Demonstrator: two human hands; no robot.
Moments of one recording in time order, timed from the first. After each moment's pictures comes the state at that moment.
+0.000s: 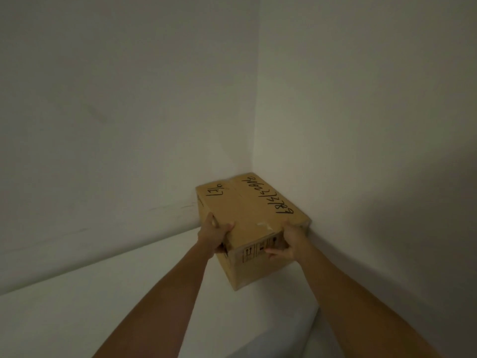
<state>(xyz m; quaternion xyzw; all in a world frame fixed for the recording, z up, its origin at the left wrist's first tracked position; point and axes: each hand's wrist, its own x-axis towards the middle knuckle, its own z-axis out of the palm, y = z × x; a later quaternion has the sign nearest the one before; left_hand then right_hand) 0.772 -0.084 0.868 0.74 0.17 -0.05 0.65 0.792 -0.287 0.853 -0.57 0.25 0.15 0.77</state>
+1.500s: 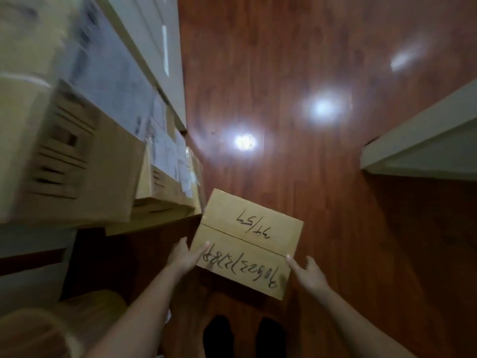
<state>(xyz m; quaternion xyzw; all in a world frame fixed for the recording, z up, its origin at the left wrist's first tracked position) 0.192 -0.334 0.229 0.86 -0.04 -0.50 0.10 -0.067 -0.466 0.222 -0.44 0.70 0.20 0.52</state>
